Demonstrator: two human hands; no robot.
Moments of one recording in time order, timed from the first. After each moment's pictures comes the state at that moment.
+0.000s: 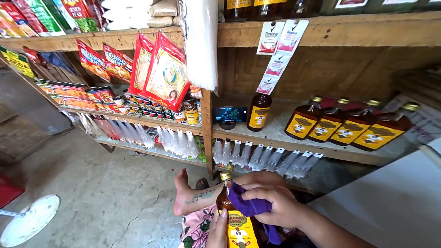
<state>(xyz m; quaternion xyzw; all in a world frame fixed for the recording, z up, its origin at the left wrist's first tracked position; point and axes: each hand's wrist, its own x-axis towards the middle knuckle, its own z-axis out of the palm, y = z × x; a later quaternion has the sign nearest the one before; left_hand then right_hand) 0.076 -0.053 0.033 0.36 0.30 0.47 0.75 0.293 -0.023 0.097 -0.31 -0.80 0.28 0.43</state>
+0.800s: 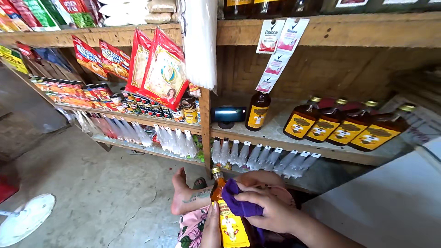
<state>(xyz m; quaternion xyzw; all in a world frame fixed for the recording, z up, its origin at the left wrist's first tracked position) 0.078 -0.044 0.033 0.29 0.35 0.46 0.76 0.284 -0.032 0.086 -0.38 -0.79 0.28 0.39</state>
